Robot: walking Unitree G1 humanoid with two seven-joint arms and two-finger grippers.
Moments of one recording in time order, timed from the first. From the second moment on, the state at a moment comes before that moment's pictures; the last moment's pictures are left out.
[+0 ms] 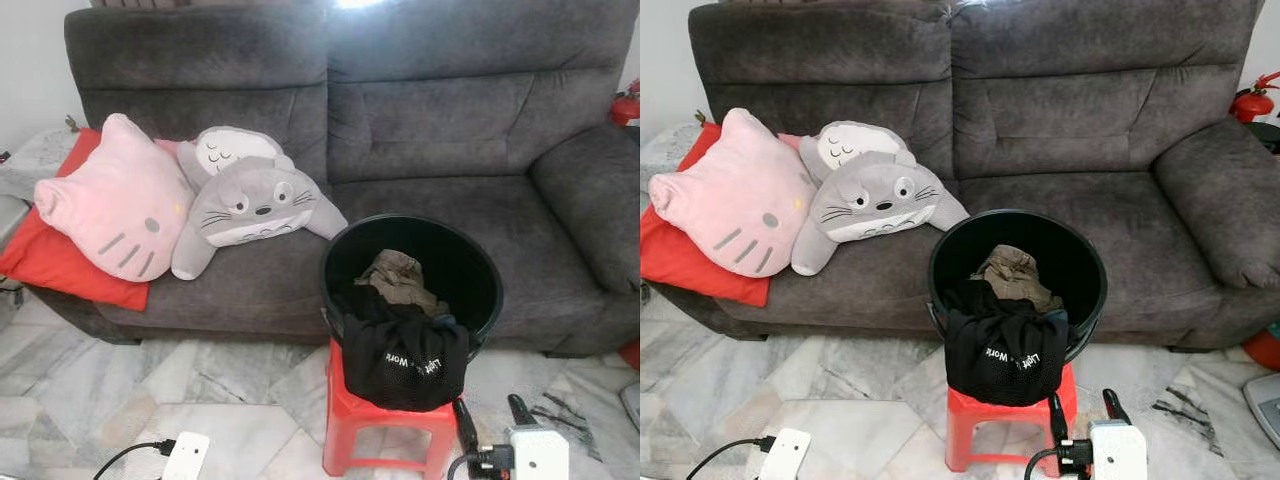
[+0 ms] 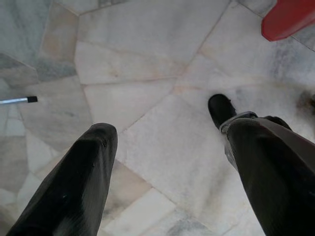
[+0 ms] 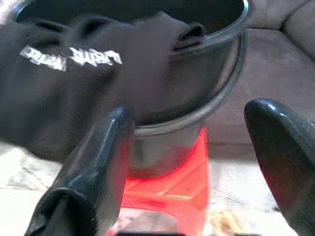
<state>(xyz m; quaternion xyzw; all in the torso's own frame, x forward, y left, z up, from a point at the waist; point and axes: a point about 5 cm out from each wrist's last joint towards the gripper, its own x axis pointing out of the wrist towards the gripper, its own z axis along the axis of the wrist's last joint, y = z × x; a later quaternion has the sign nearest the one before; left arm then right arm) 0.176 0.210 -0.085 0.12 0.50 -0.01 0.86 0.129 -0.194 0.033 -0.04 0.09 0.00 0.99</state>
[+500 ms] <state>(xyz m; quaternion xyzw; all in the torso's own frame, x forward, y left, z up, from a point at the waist) 0.181 0.210 -0.083 0.13 0.49 -0.01 0.86 0.162 -0.200 0.050 0.11 0.09 0.00 0.99</state>
